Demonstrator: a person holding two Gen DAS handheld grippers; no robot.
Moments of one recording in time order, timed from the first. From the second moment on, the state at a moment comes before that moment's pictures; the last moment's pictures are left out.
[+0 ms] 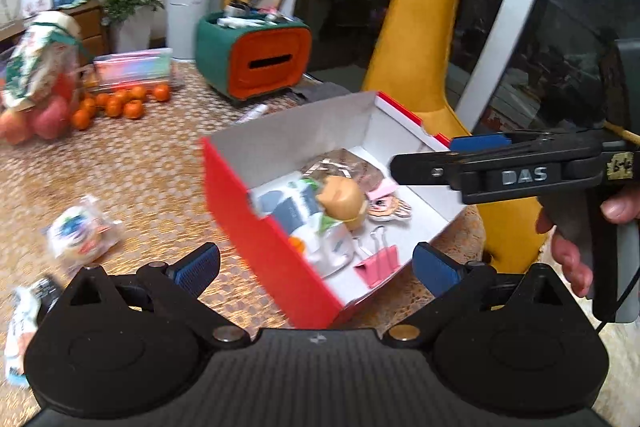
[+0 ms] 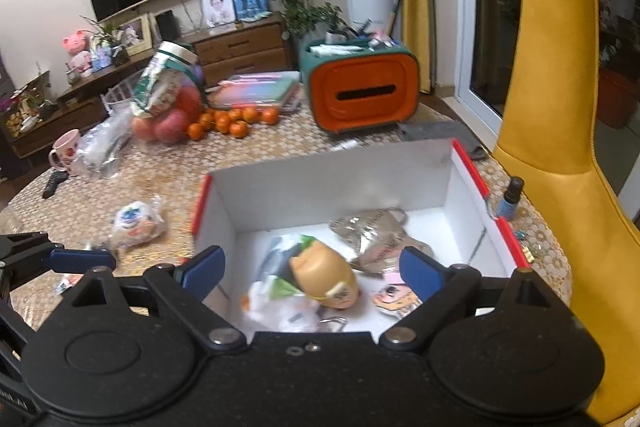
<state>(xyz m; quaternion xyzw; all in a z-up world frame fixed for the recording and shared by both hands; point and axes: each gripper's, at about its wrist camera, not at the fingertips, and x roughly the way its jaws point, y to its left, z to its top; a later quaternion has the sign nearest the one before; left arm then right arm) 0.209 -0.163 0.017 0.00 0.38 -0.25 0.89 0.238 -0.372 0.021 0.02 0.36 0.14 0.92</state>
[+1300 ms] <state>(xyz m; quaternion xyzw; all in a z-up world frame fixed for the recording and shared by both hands) 0.121 0.038 -0.056 -0.10 0.39 -0.09 0.91 0.182 -0.195 -0.002 -0.04 0.35 0.26 0.90</state>
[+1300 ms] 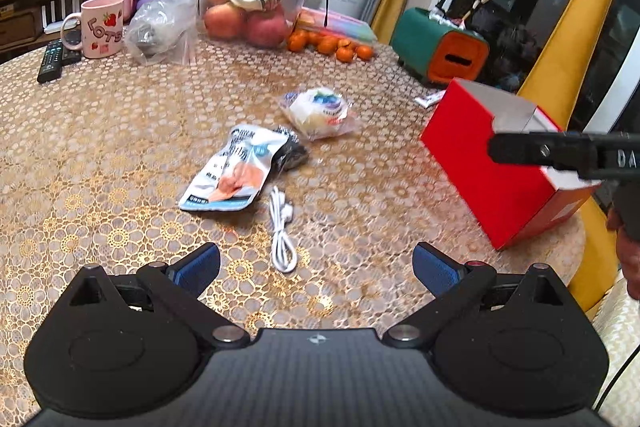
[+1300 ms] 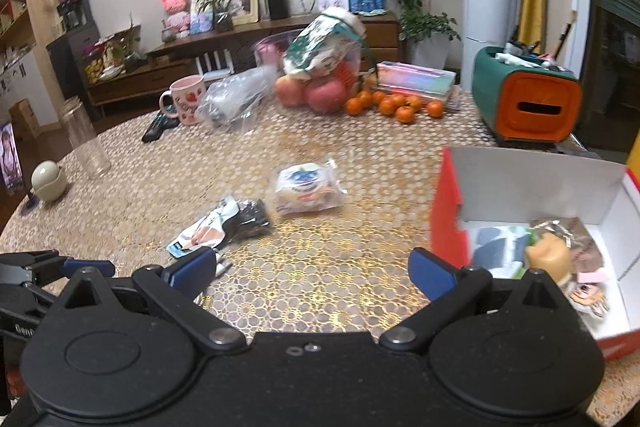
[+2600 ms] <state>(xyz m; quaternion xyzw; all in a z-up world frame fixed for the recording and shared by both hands) 0.183 0.014 -0.114 -0.02 0.38 -0.03 0.92 0.335 -0.098 -0.082 -0.08 0.40 0.25 0.88</state>
